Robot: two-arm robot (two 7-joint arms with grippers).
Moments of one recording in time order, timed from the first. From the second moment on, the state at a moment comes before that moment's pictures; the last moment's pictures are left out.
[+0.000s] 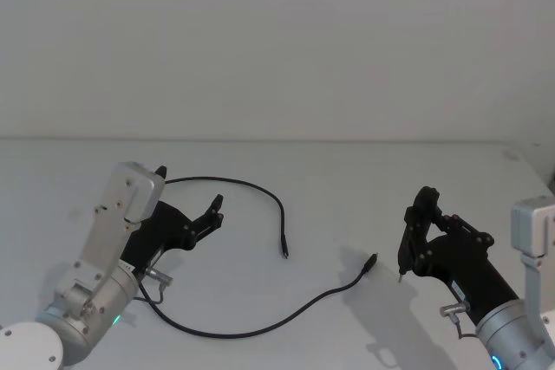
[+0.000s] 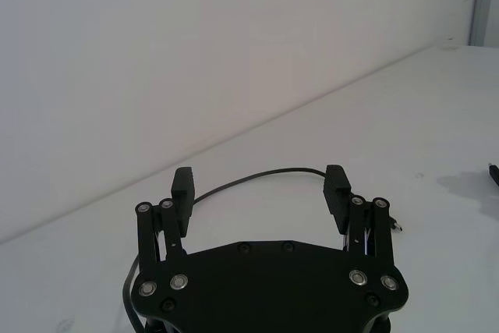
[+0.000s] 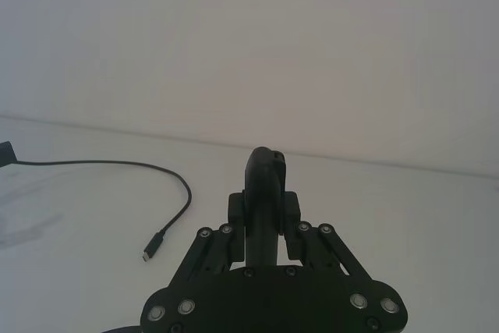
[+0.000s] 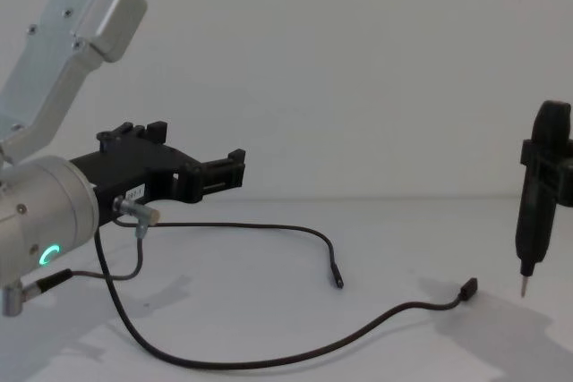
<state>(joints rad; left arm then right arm) -0.24 0.38 0.45 -1.63 -0.20 0.01 -0.01 -0.01 0.34 -0.23 -1.77 0.29 0.03 0.07</state>
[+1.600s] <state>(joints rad) -0.30 0.38 0.50 -1.62 -0.33 0.07 -0.28 -0.01 0.34 -0.23 -1.77 0.29 0.03 0.07</state>
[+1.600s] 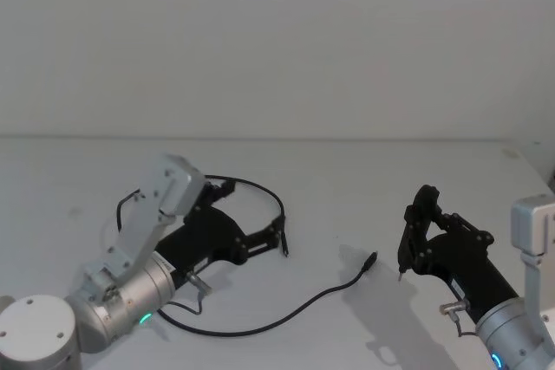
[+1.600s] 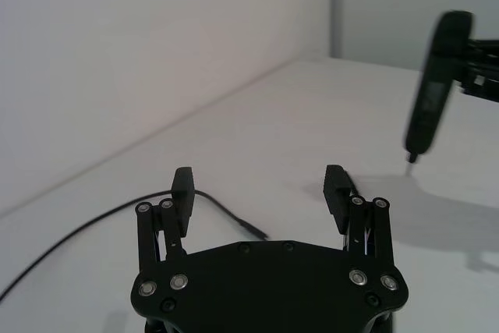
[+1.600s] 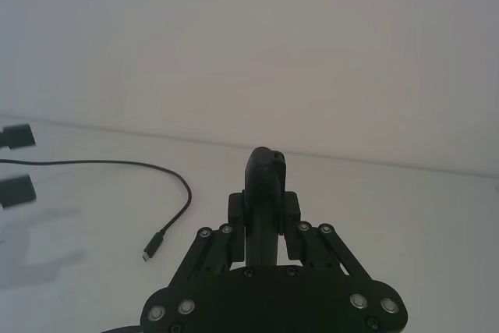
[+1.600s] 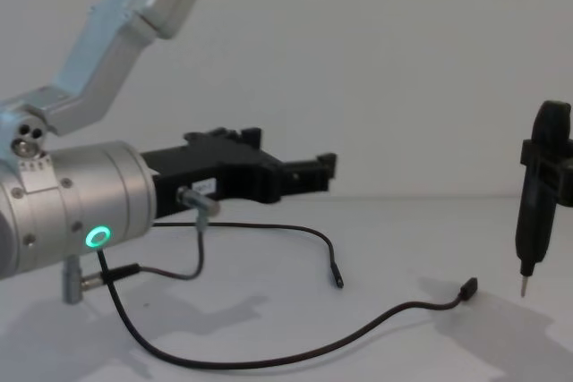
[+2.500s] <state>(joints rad) -0.37 0.39 0.62 -1.54 -0.24 0.12 -0.44 -0.01 0.34 -0.23 -1.77 0.29 0.03 0.07</state>
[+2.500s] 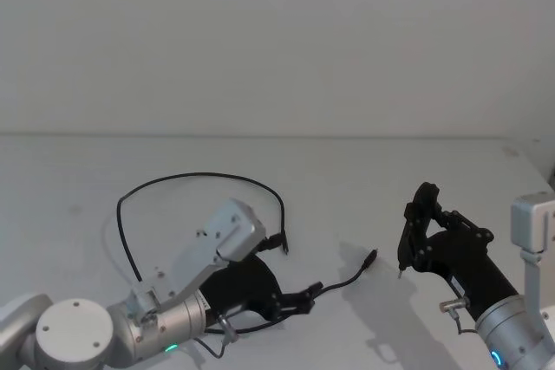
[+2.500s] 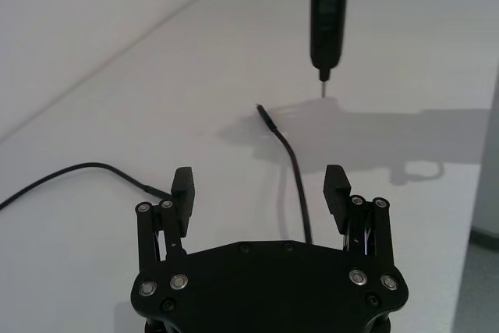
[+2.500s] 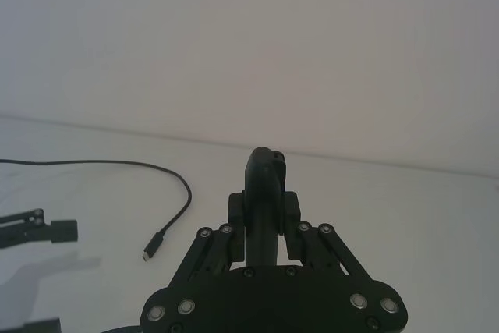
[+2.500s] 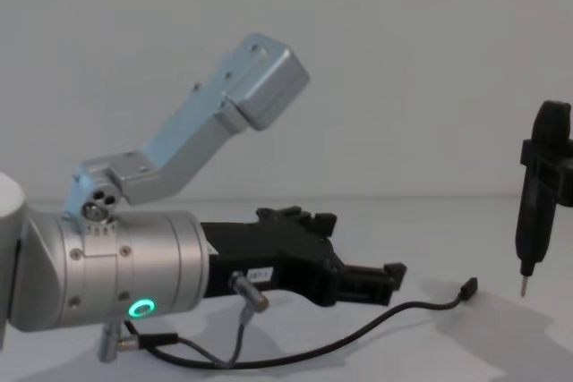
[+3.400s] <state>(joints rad) -0.40 0.34 0.67 -1.48 -0.17 0.14 -0.48 -0.01 0.34 -0.23 -1.77 0.29 0.03 0.07</state>
